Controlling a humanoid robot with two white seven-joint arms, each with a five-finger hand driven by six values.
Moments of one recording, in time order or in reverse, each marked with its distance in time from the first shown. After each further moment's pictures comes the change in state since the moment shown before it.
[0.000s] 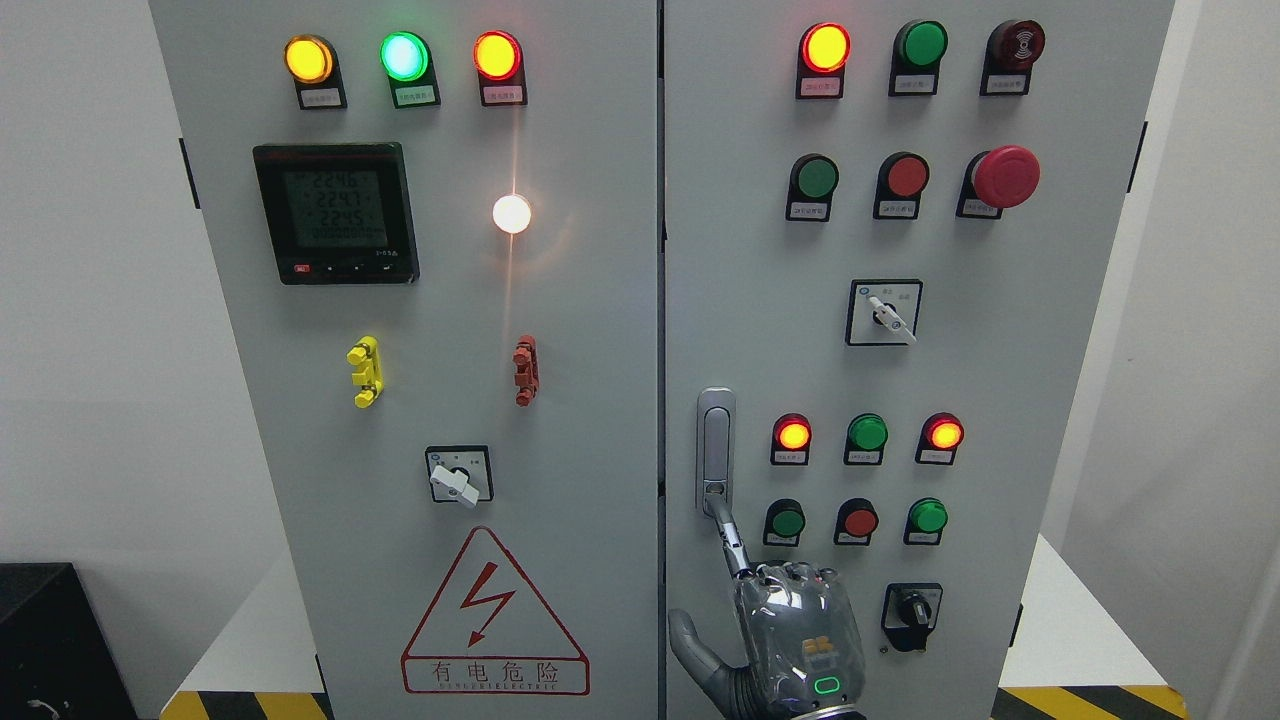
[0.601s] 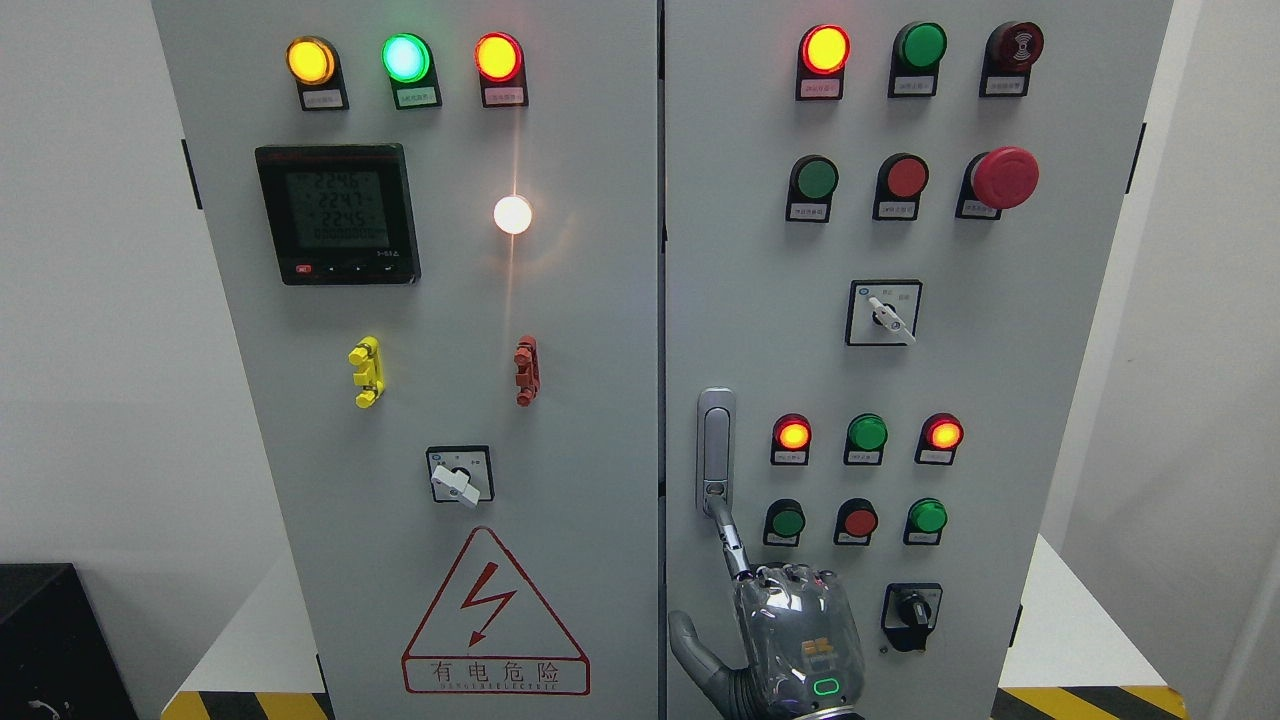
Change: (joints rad) left arm 0.000 0.000 0.000 0.000 0.000 0.000 0.000; right arm 0.003 0.000 0.001 0.007 0.000 0.009 -0.003
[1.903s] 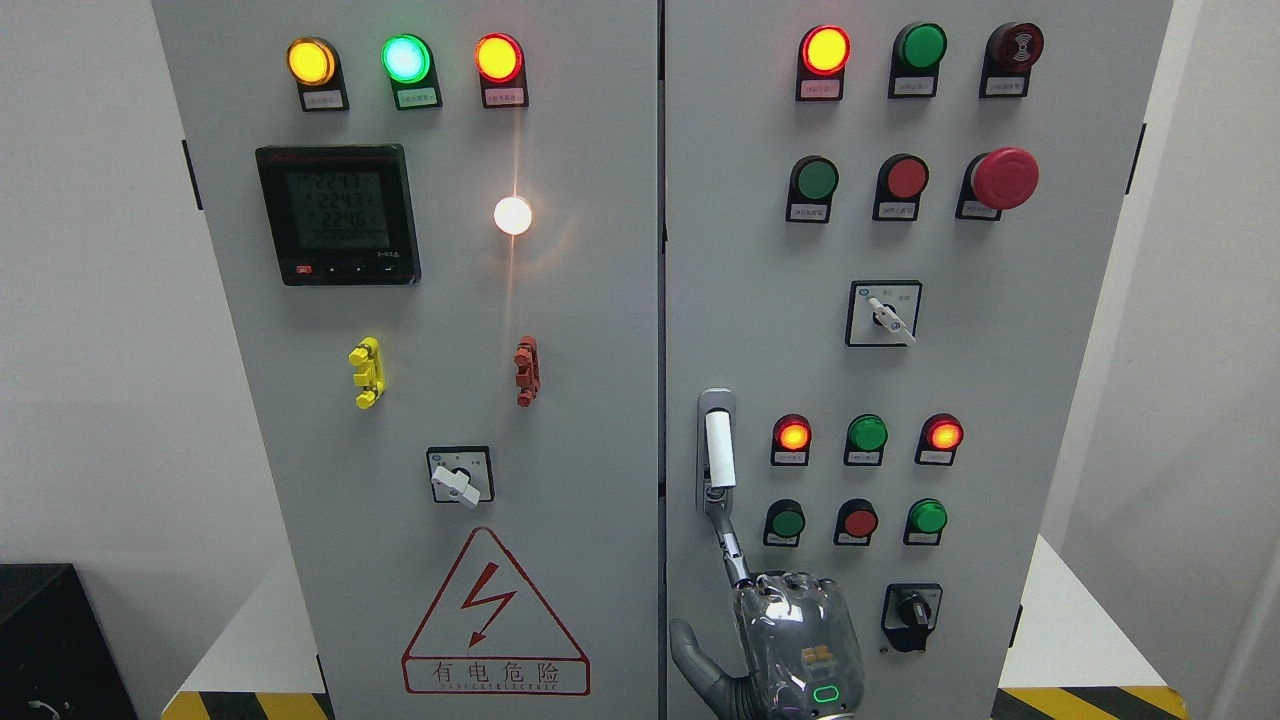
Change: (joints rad) left arm 0.000 0.000 0.000 0.000 0.000 0.000 0.000; right arm 0.010 -0.002 0.001 0.001 0.000 0.002 0.000
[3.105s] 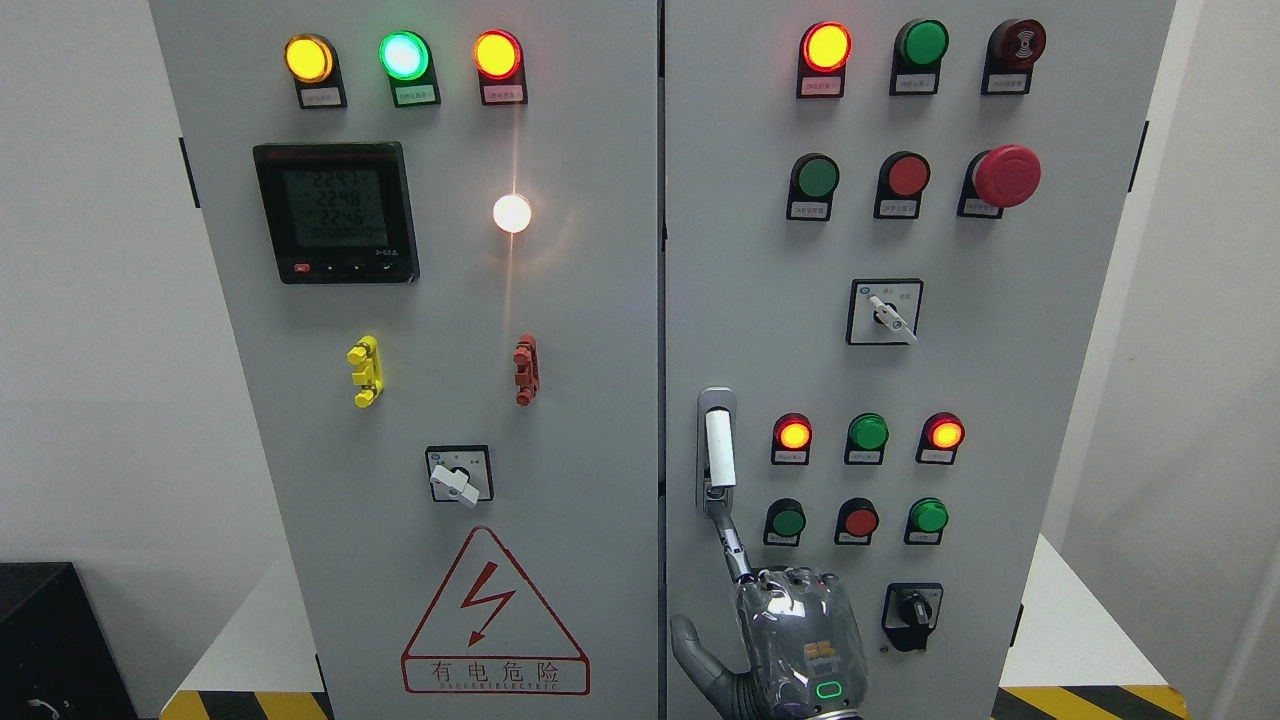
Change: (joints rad) left arm 0.000 0.000 0.000 0.000 0.000 0.000 0.000; right arm -0.003 -0.002 0.001 -0.021 -0.002 0.000 0.014
